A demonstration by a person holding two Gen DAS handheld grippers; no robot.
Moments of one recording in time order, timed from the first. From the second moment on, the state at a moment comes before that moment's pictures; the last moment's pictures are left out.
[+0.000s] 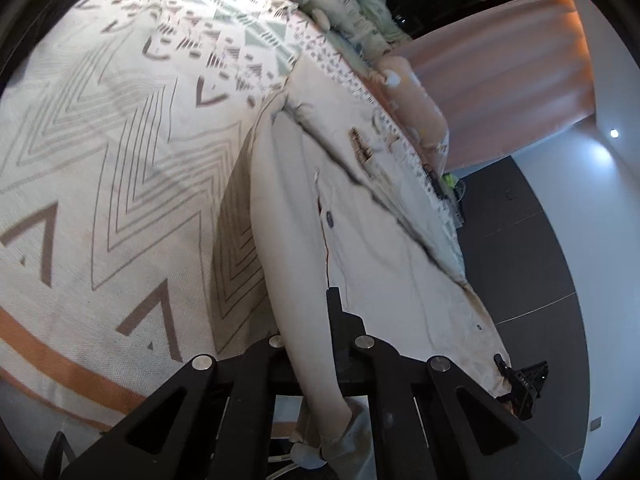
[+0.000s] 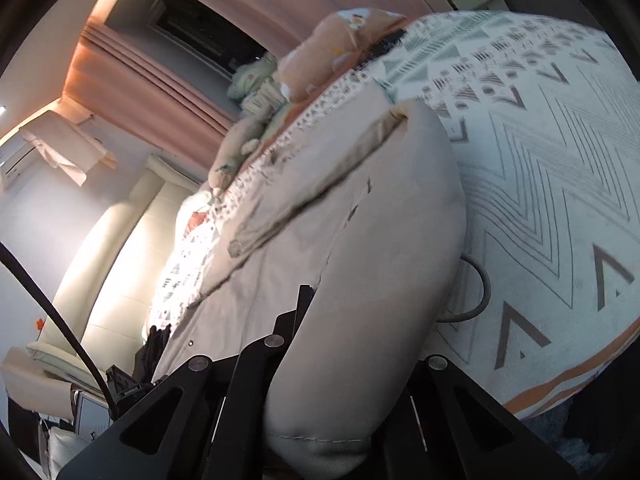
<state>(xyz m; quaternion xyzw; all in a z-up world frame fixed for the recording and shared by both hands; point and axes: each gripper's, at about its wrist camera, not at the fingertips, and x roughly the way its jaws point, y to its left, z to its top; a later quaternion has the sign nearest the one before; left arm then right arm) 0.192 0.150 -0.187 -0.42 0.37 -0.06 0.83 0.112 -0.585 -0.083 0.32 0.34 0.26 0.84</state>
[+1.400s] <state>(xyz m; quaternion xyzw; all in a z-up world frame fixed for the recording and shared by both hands) 0.071 0.172 0.012 -0.43 0.14 -0.08 0.89 0.049 -0.625 -0.005 0.35 0.19 0.37 0.84</state>
